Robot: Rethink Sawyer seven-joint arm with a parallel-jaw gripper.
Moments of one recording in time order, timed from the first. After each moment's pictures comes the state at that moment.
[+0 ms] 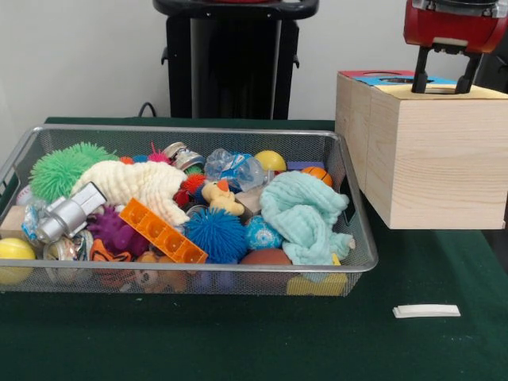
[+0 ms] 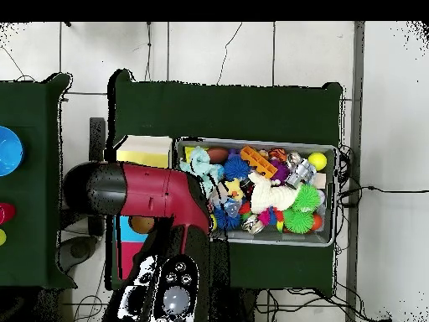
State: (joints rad) arm 0.19 -0.71 -0.22 1.55 0.24 0.72 1.91
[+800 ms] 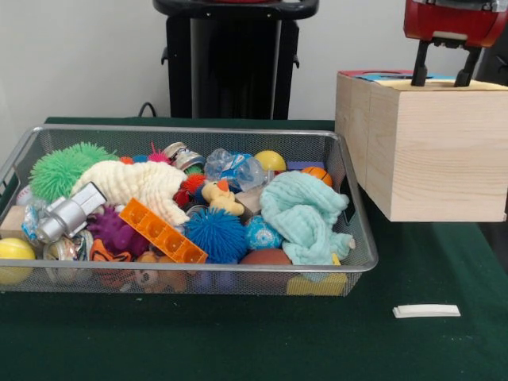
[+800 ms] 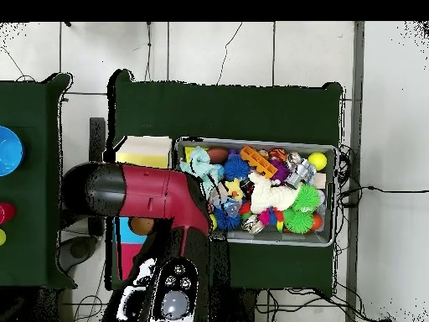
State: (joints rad) arm 0.20 -0.72 -0.22 1.55 0.24 0.76 1.91
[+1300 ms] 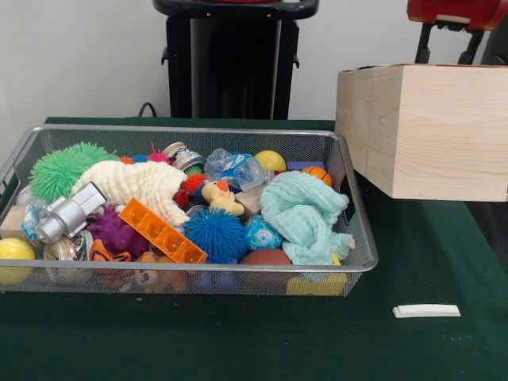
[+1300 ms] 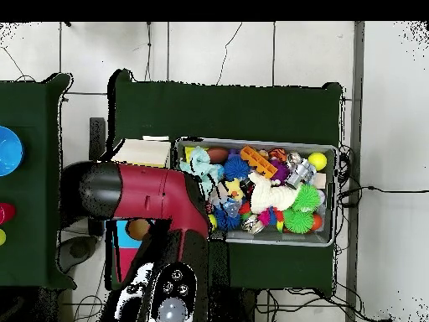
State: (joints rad) arm 0.20 -0.74 -0.23 1.54 0.24 0.86 1.91
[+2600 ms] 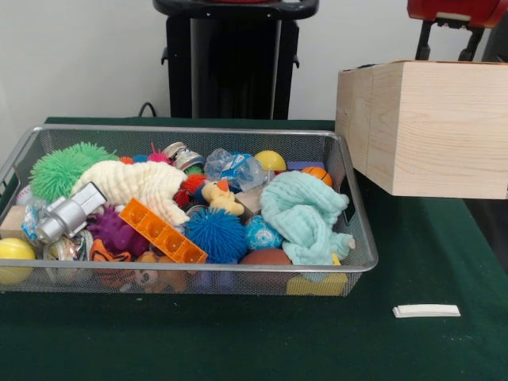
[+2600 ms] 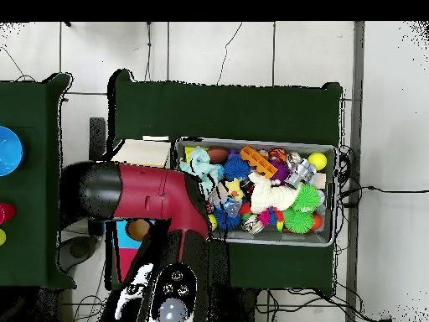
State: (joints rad) arm 0.20 -0.74 -0.23 1.54 0.24 0.87 1.91
